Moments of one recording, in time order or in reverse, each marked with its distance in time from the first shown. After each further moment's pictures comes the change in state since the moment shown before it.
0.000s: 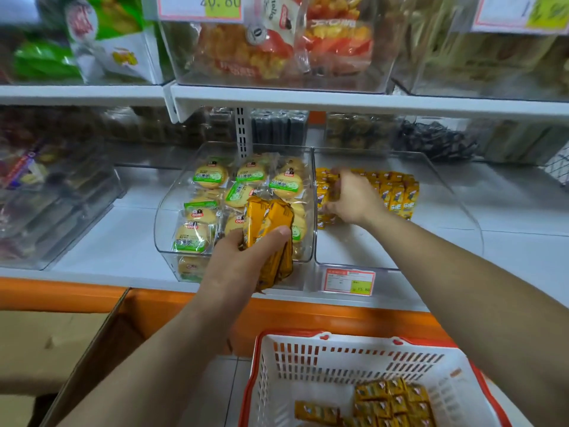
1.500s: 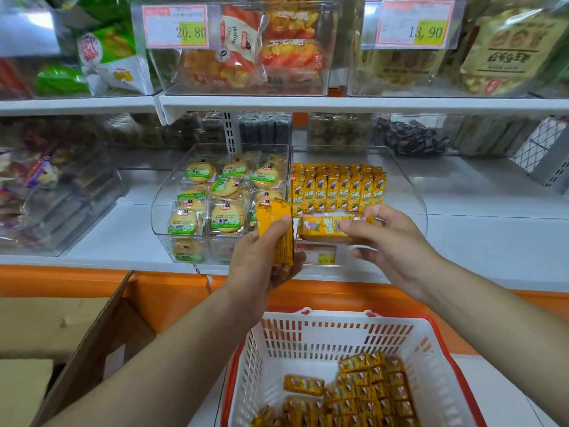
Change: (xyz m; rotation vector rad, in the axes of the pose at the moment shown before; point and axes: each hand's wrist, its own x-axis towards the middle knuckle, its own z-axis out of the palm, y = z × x) left_hand -0.057 0.009 0.064 -0.357 -0.076 -0.173; right_hand -0.193 0.001 -0.090 1.251 -0.131 0.316
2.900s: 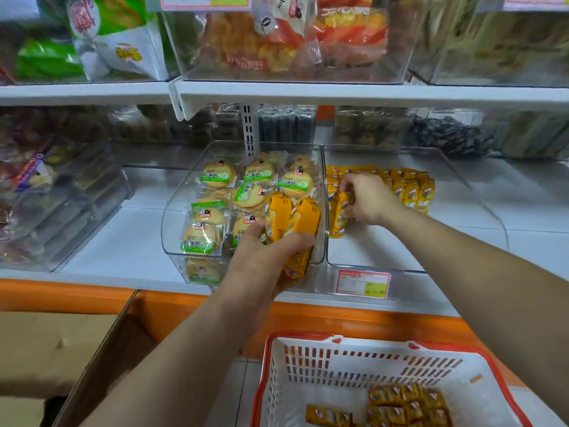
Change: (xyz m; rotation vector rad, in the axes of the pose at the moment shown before) left_hand 0.064 0.023 -0.052 0.092 -0.045 0.079; right_hand 0.218 0.026 0.034 -1.340 0.015 -0.288
